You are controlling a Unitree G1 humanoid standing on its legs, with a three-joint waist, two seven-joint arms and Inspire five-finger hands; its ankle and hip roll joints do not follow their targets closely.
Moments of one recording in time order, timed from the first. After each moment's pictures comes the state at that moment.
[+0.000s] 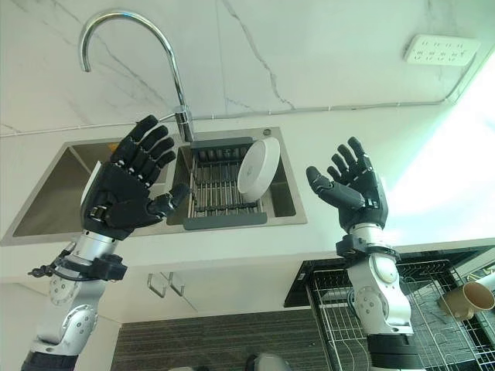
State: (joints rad) left arm -0.03 0.44 -0.01 -0.26 -0.64 -0.20 -0.21; right arm -0.14 -0.44 -0.12 -0.06 0.80 -0.01 -0.11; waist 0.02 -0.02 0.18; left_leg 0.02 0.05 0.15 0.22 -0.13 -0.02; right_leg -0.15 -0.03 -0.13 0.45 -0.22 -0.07
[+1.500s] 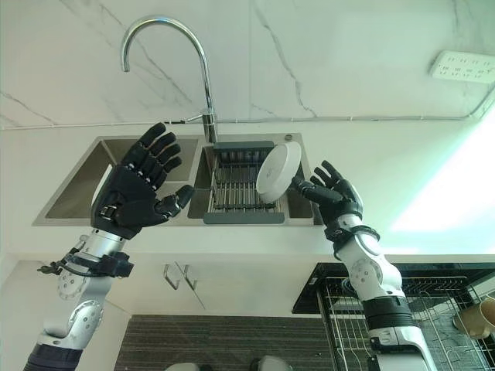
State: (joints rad) left arm -0.07 0.45 -0.05 -0.19 -0.65 -0.20 -0.20; right arm -0.37 -0.52 0.00 0.25 0.94 0.18 -0.15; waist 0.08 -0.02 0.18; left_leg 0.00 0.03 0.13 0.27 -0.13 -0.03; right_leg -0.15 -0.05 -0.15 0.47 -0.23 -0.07
